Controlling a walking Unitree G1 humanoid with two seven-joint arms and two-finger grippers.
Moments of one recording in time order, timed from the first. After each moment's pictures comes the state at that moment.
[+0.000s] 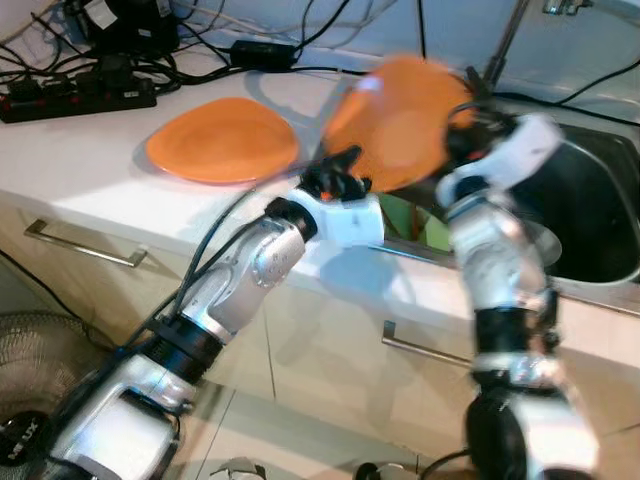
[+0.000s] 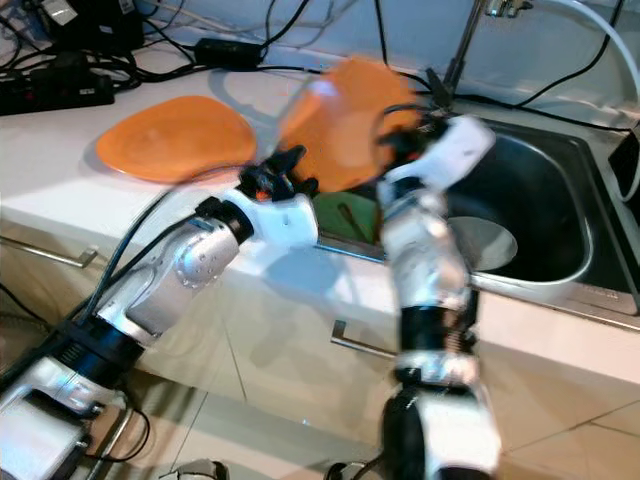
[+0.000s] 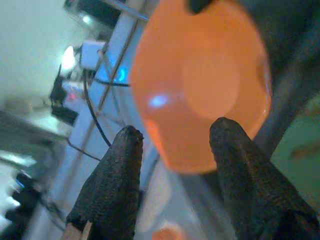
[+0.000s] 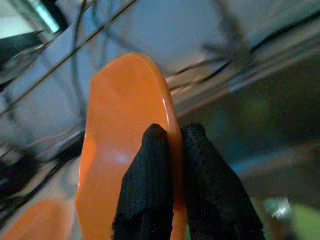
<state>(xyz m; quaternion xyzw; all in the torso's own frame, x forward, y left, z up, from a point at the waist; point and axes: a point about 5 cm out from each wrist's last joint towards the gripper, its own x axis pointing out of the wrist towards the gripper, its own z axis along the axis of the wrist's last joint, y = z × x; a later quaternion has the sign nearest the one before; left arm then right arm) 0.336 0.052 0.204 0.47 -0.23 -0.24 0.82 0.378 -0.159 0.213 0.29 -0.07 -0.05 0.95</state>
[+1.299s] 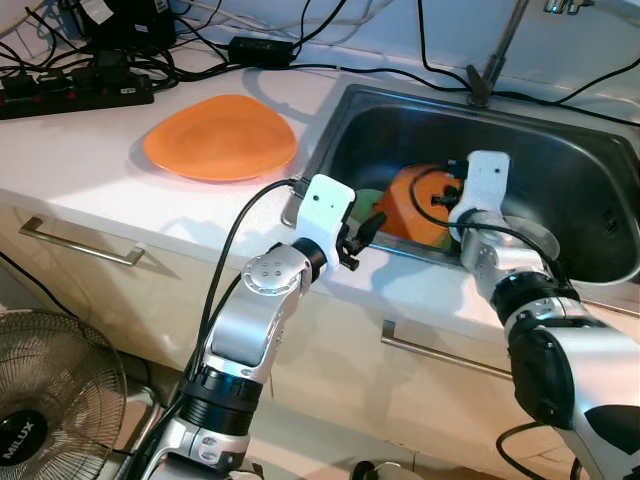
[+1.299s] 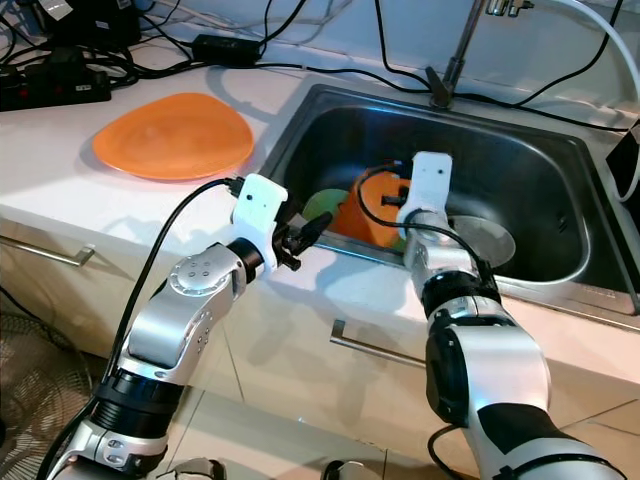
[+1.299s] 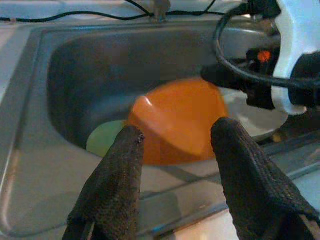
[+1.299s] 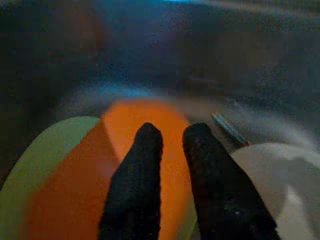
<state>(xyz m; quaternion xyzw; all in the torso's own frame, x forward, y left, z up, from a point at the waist) 0.314 0.044 0.172 0.03 0.04 -0.32 0.94 0.399 -0.177 0.145 0.00 0.12 -0.05 0.99</state>
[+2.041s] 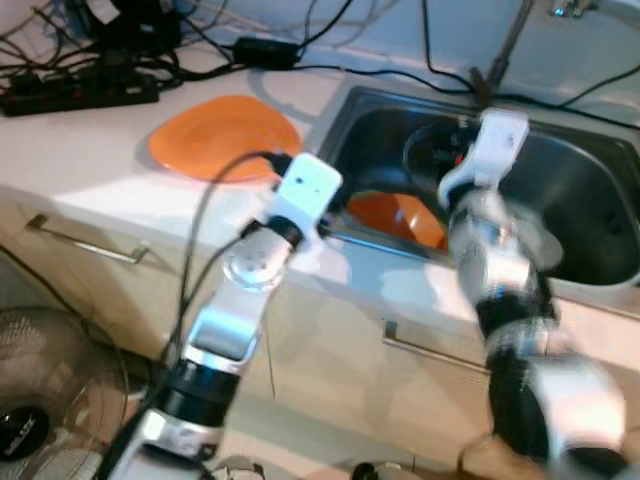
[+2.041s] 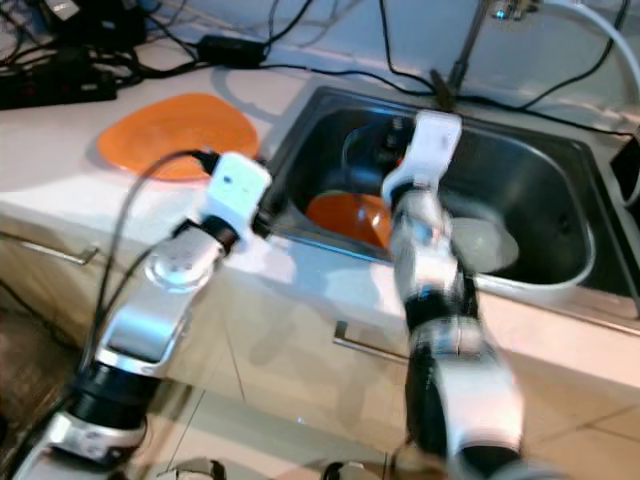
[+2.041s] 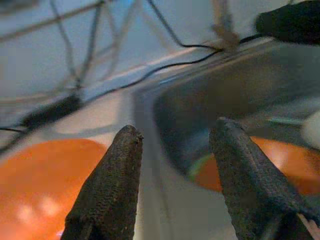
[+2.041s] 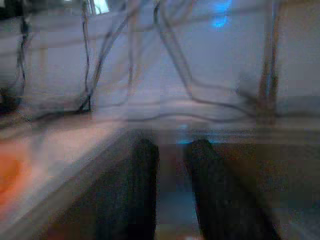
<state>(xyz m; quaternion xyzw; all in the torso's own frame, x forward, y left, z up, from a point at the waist) 0.325 0.077 0.197 0.19 -0.09 -0.20 0.96 0.382 -0.144 0.185 0.09 -0.12 0.03 0.99</state>
